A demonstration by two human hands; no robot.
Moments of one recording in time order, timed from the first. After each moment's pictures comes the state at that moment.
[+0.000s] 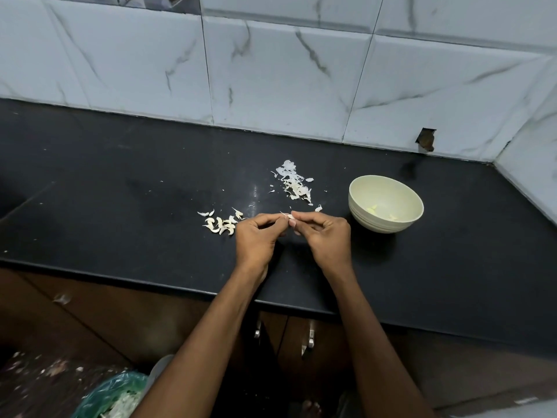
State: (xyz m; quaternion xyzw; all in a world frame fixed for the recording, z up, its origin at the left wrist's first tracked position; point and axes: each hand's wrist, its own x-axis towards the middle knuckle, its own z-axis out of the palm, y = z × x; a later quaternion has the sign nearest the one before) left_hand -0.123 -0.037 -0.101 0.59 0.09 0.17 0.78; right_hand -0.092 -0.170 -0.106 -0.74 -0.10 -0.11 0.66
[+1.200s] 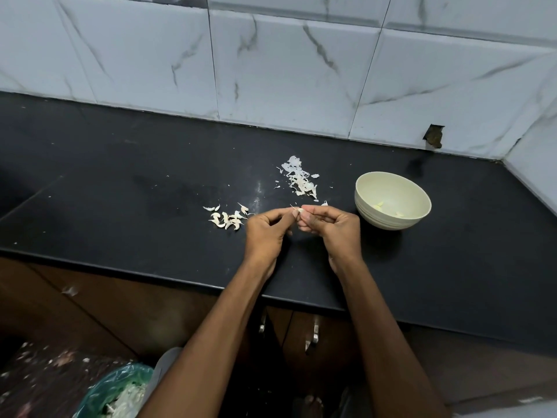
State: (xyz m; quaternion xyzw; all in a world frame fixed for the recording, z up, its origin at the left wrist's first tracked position) left_hand -0.113 -0.038 -0.113 0.59 0.06 0.13 0.80; right_hand -0.091 -0.172 -0.098 -0.63 -0.05 -0.02 0.77
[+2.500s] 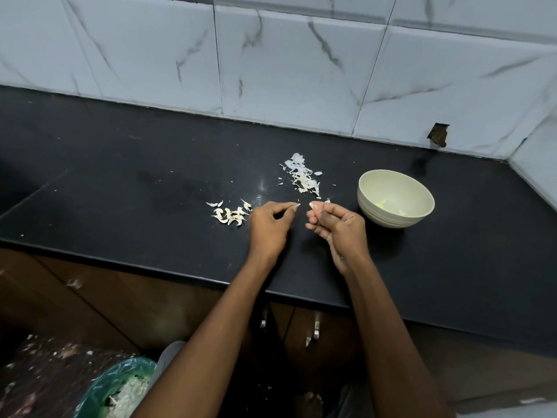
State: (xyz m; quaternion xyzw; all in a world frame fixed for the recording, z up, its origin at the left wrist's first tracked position) left_hand -0.103 -0.035 -0.114 0.72 0.06 0.22 0.66; right_hand -0.096 -0.180 -0.094 -0.58 -0.02 0.03 0.82
